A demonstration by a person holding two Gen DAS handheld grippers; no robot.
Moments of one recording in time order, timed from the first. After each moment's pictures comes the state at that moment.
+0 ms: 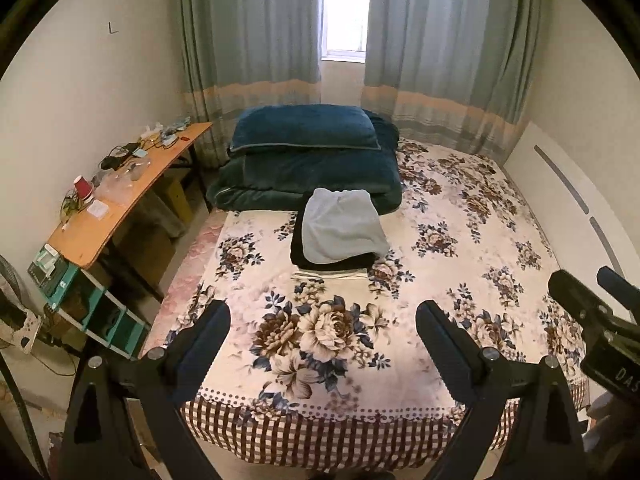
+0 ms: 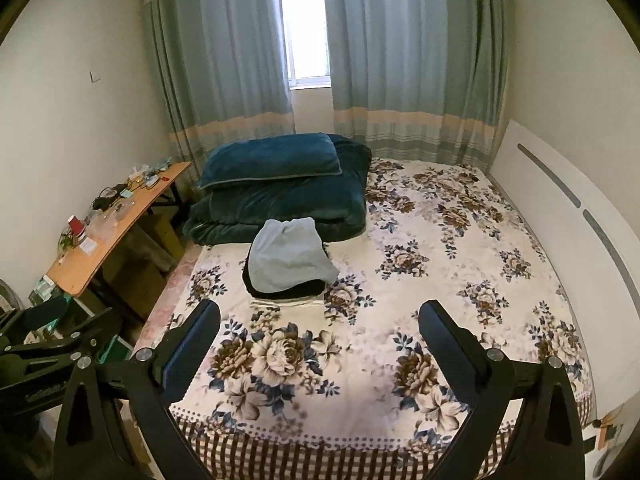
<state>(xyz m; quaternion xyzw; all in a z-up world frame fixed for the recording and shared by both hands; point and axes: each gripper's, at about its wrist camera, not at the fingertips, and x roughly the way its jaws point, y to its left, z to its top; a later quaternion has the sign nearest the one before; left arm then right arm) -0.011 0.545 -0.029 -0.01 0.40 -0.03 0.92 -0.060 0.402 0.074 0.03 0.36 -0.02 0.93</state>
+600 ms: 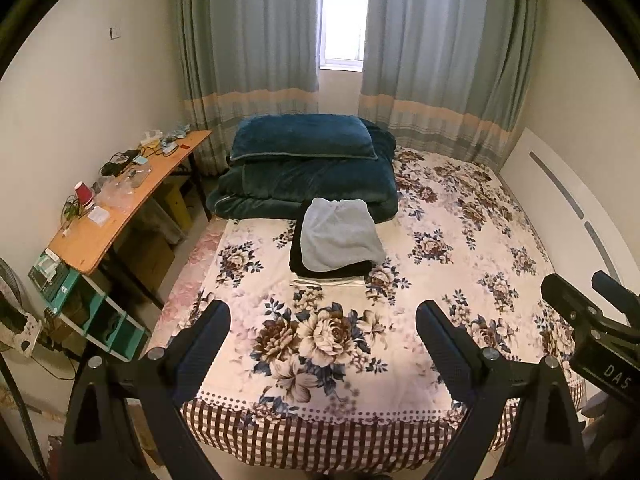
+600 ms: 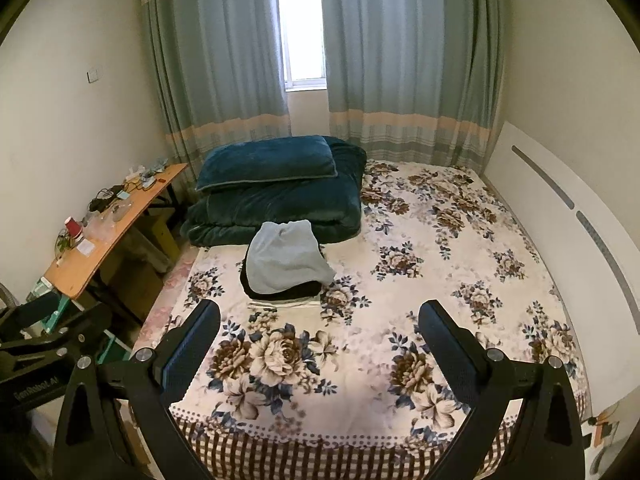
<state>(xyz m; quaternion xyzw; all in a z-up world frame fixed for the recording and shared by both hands) -0.022 0.549 -0.007 -0.01 0.39 -0.04 0.92 -0.064 0.399 0.086 0.03 0.36 -0.03 0.93</state>
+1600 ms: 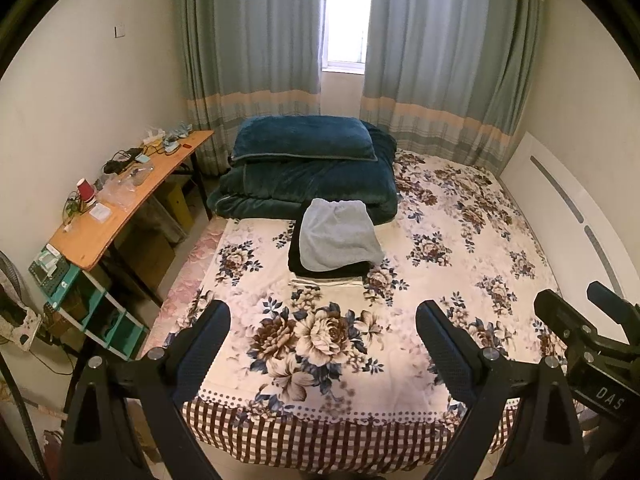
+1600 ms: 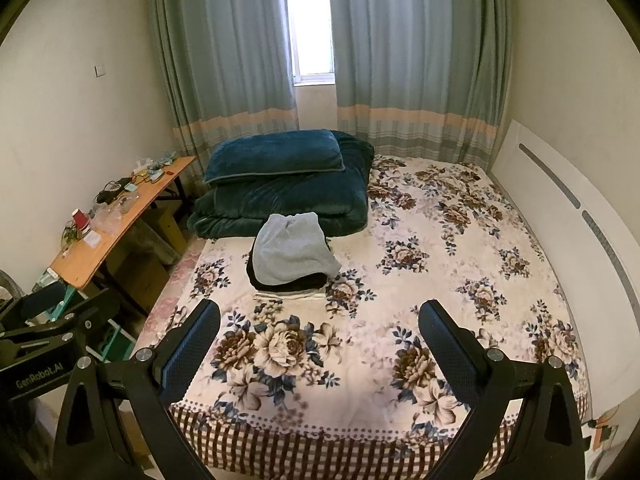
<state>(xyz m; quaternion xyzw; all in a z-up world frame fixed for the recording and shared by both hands) -0.030 0.547 -0.003 -0.01 0.39 -0.04 0.92 -0.074 0.397 0.084 0.03 0.36 -0.02 0.93</state>
